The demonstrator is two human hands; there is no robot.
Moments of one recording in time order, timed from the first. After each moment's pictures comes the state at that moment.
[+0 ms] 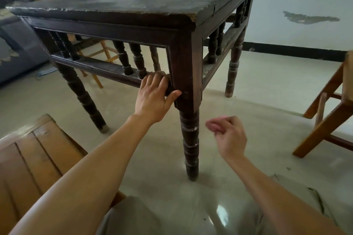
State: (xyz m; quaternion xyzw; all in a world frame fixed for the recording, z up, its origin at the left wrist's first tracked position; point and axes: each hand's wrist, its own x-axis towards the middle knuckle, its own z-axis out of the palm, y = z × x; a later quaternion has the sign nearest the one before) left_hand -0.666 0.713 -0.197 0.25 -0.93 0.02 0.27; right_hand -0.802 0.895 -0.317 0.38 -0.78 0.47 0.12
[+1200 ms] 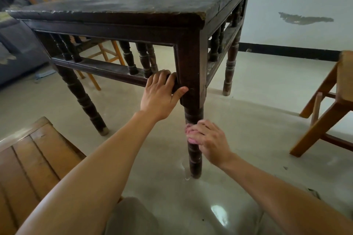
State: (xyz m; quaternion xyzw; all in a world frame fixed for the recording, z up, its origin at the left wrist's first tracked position) left_hand -0.690 0.725 -0.189 0.27 -0.94 0.03 0.21; right_hand -0.792 0.887 -0.319 0.65 -0.67 0.30 0.19
